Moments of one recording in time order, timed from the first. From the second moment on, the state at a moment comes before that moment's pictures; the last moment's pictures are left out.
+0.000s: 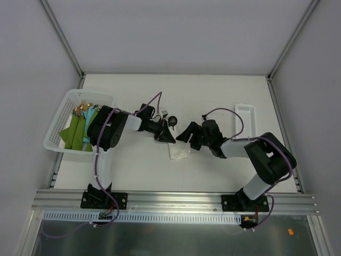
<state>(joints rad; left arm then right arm) -0.41 2.14 1.09 0.05 1.03 -0.74 0.59 1.63 0.58 0.44 -0.25 1.01</state>
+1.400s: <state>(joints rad) -0.41 2.14 1.09 0.05 1.03 -0.74 0.69 1.56 0.68 0.22 -0.13 0.95</state>
